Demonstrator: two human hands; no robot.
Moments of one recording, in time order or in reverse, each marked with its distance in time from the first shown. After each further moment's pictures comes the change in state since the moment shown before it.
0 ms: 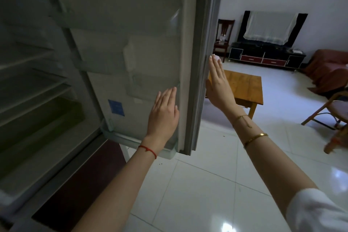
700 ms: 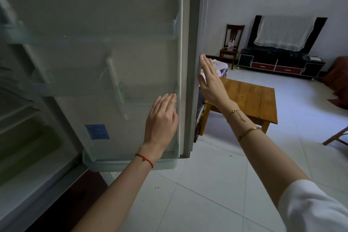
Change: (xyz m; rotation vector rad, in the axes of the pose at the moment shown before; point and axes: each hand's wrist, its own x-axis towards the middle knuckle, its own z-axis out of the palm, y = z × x) left_hand 0.154 -0.016 0.131 0.094 0.117 0.024; right_hand 0.169 0.137 0.099 0.262 -0.069 -0.005
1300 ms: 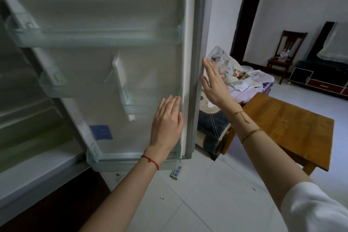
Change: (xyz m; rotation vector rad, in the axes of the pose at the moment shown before) left_hand 0.094 0.005 0.088 0.146 -0.007 -0.235; right_hand 0.134 0.086 0.051 0.164 -0.153 -0.167
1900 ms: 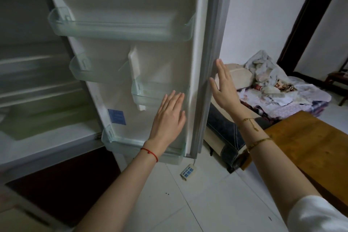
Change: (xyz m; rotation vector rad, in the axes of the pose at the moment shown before) left_hand 0.019 0.023 0.014 0.091 -0.011 -0.149; right_hand 0.030 0.038 0.005 0.158 -0.070 -0.131
